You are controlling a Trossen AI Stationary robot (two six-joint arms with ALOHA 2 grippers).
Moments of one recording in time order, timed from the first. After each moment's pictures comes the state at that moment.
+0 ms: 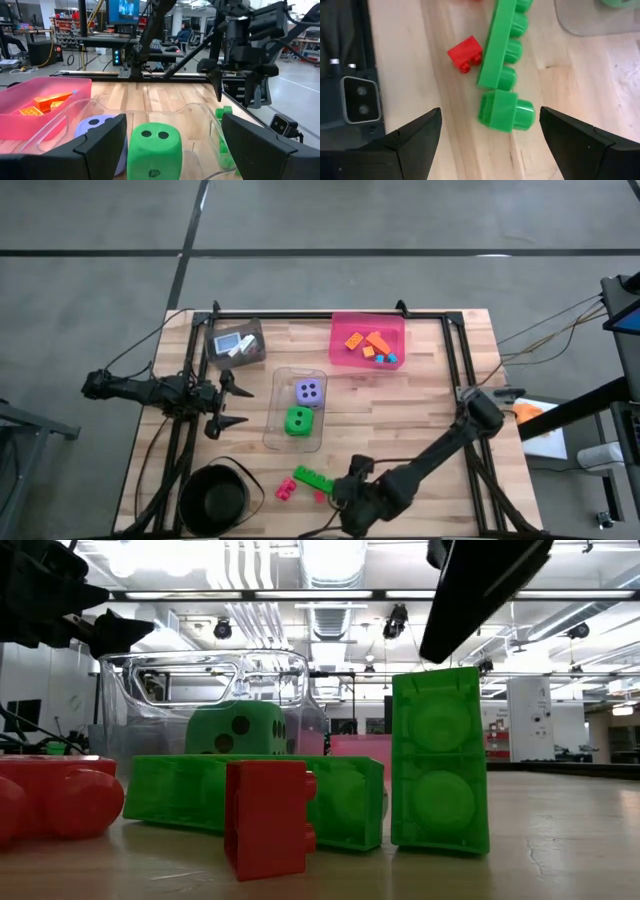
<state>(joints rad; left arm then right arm) -0.20 0.02 0.03 -0.04 -0.06 -0.05 0.66 2.11 1.74 -0.85 0.34 0.83</state>
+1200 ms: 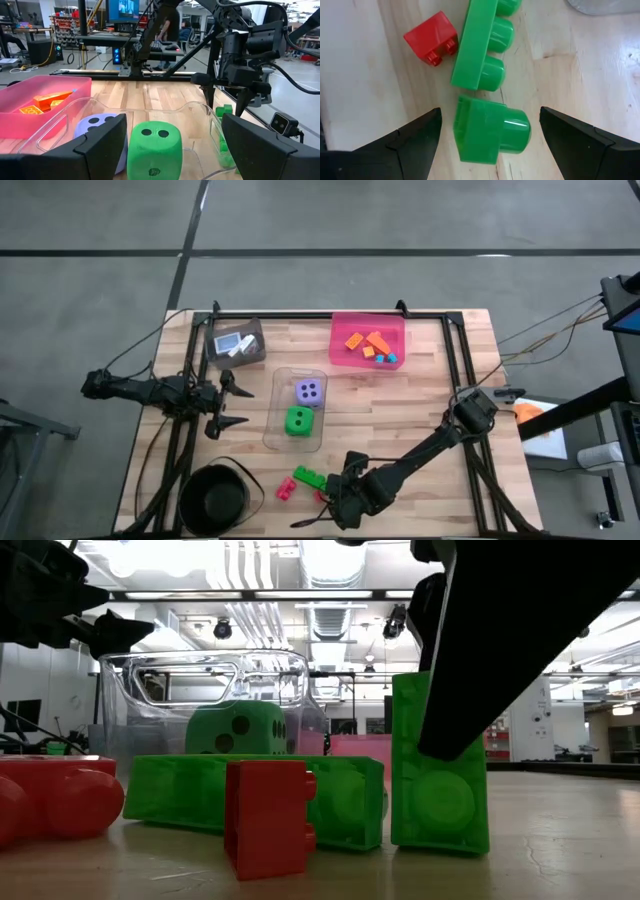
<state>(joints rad) -0.20 0.03 0.03 -0.04 -0.06 -0.05 0.60 2.21 1.76 -0.88 0.29 0.80</state>
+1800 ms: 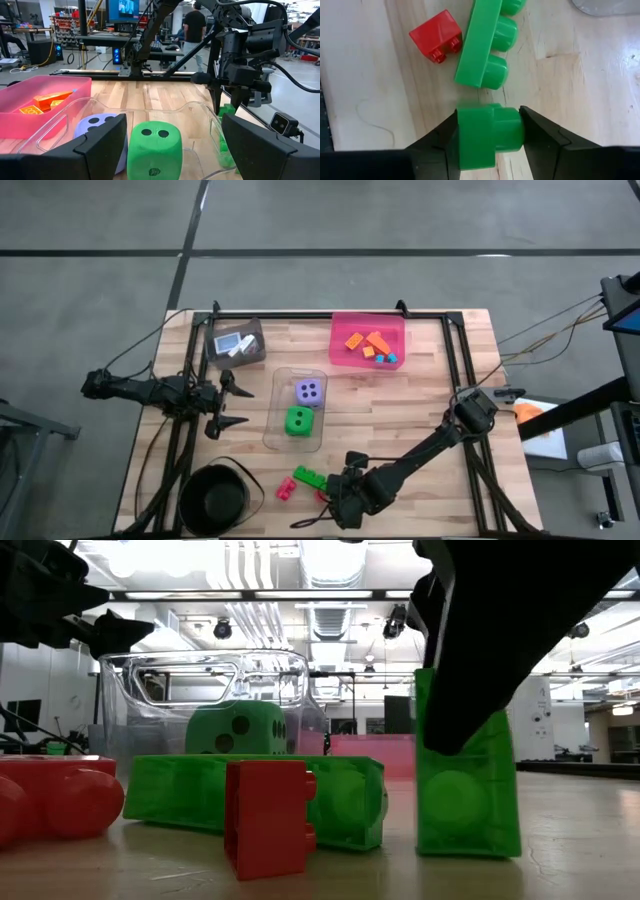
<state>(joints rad) -0.20 0.03 0.03 -0.04 -0.06 -0.05 0.60 2.21 1.76 -0.88 0.27 0.78</state>
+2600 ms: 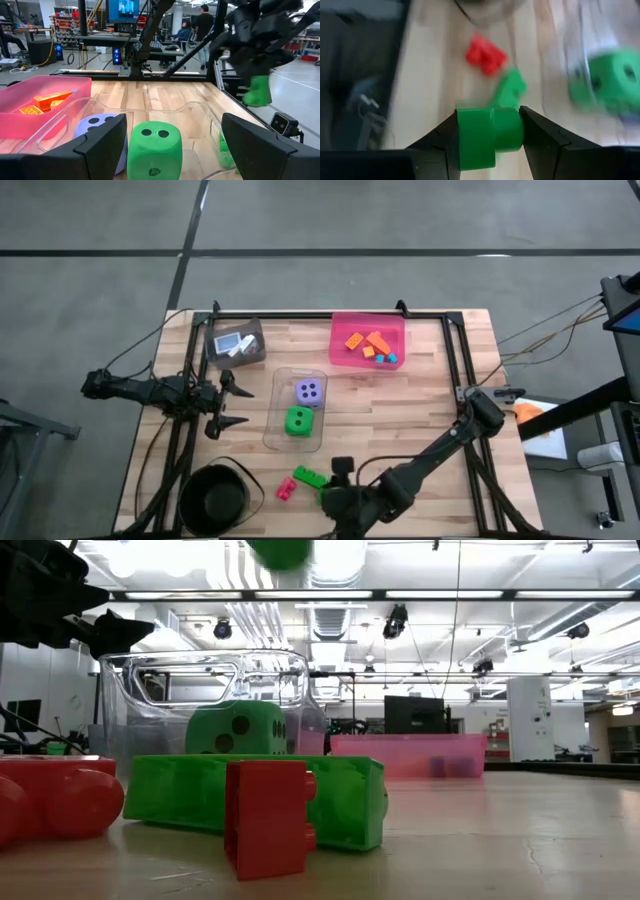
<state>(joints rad) -0.20 0.03 0.02 -0.04 -0.06 -0.05 0.65 2.11 1.83 -0.71 0.47 0.44</state>
